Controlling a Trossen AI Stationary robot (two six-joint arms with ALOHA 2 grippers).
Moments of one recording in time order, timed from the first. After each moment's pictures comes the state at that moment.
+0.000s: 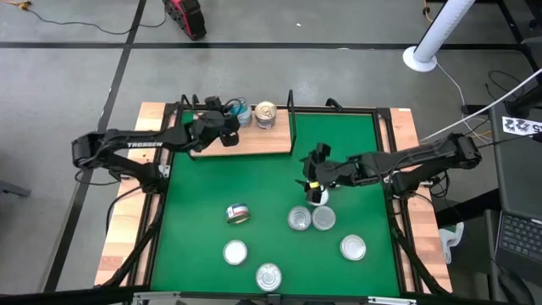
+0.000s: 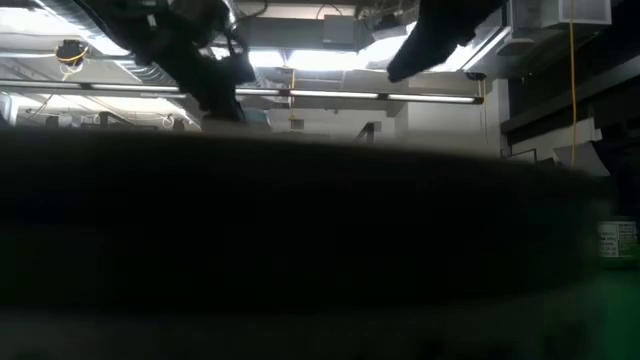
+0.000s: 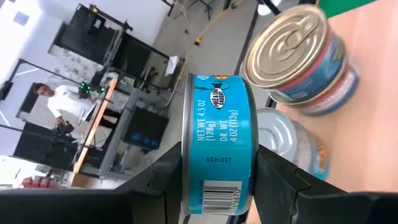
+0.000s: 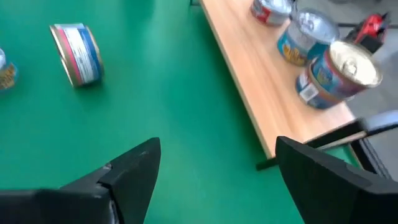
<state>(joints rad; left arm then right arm) 0.40 1.26 0.70 0.12 -0.68 0.71 0.18 1.37 1.09 -0.48 0.42 0.11</state>
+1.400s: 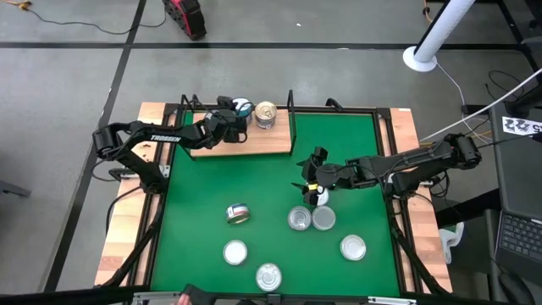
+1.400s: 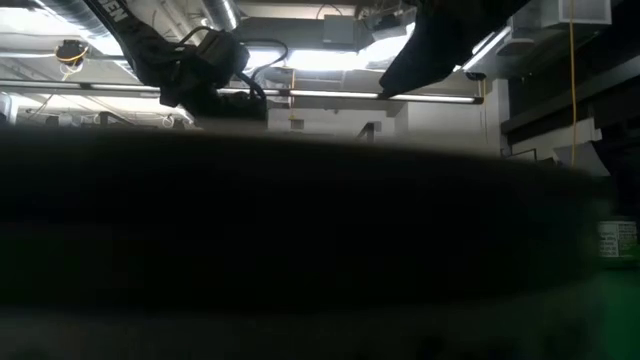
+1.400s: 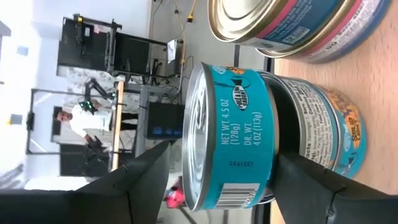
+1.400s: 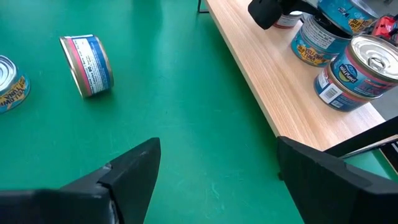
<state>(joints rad) 0.48 1.50 0.70 0.30 -0.68 0.99 0.18 1.37 0.98 -0.29 0.40 0.13</state>
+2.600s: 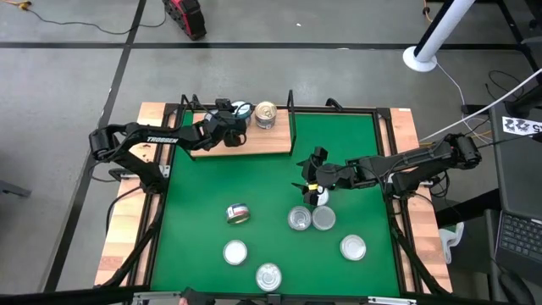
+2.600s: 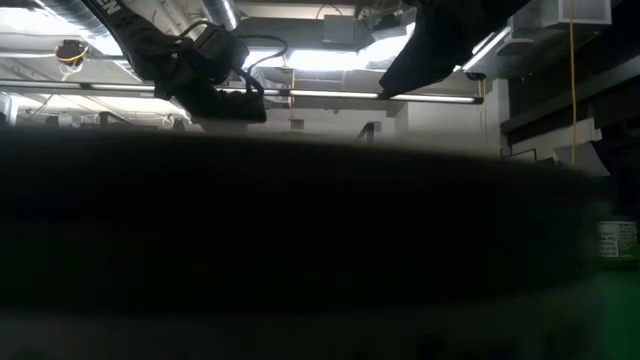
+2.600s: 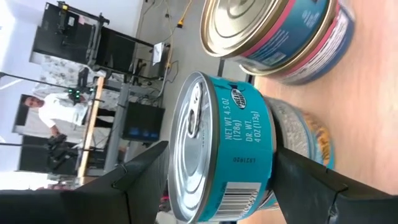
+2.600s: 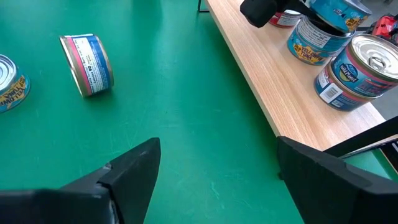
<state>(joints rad) 0.46 1.46 0.70 0.21 -0.63 0.82 0.18 1.37 0.98 -0.29 0.40 0.13</state>
